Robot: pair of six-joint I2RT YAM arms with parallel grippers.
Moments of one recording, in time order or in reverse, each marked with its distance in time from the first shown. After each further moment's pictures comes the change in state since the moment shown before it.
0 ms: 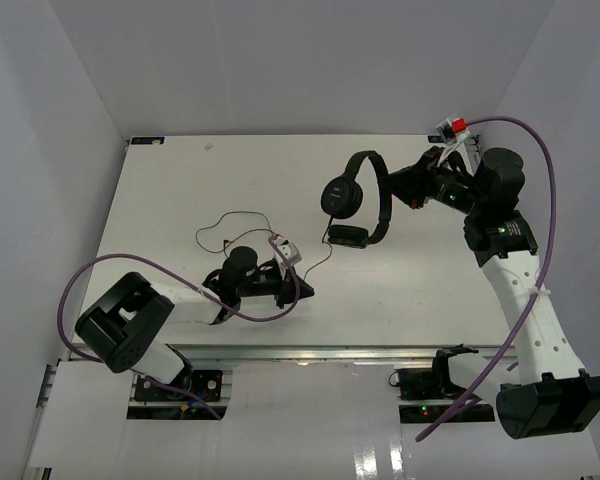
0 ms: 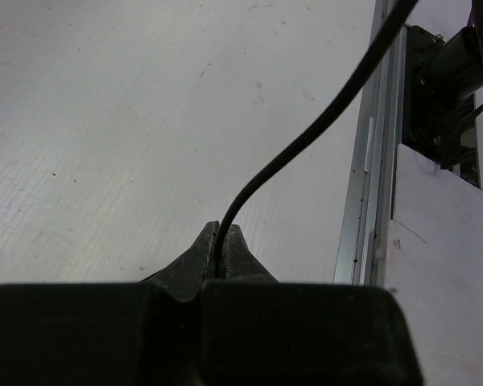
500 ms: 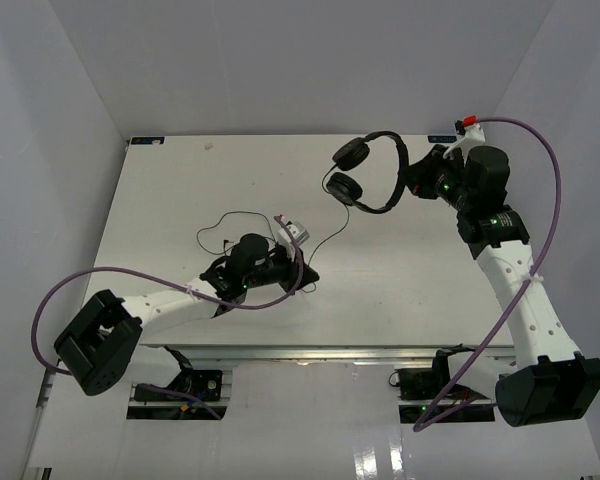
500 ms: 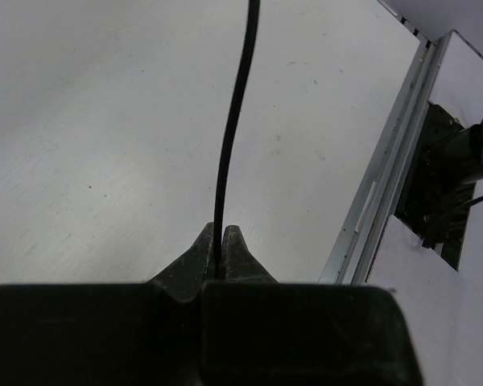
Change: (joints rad) left arm -0.086 -0.159 0.186 -0.393 -0.287 -0.145; right arm 0.013 0.061 0.000 -0.111 0.530 0.124
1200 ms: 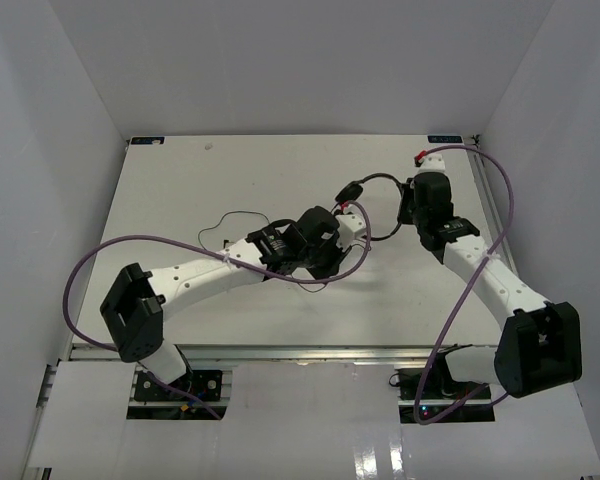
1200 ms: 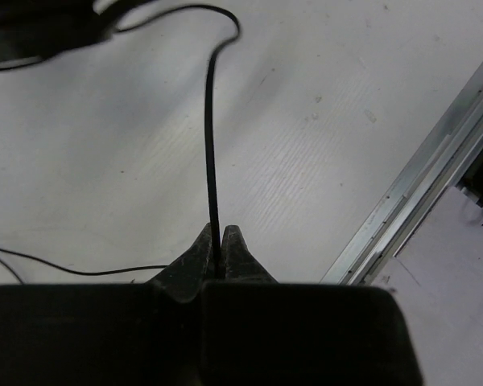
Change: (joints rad) left arm -0.205 0.270 0.691 -0.840 -0.305 0.186; right arm 0.150 0.157 -0.233 0.115 0.512 -0.207
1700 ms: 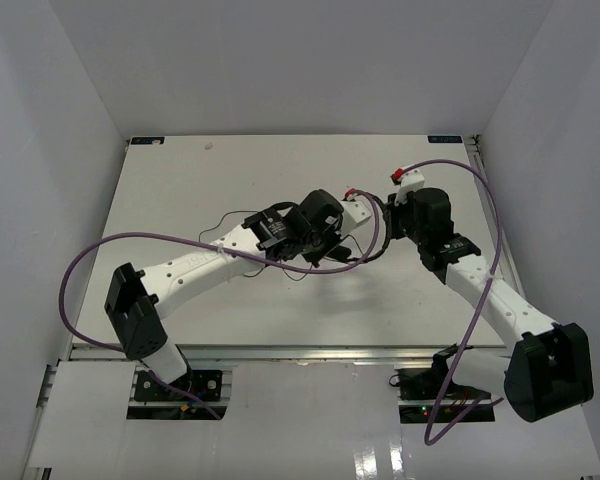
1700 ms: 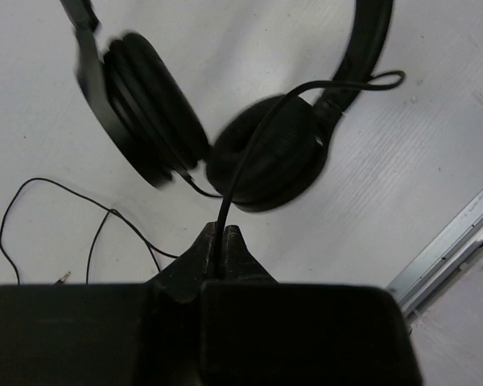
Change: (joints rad) left arm 0.011 0.029 0.219 -0.253 -0.212 0.188; right arm 0.049 -0.119 -0.134 0.097 -0.248 -0.227
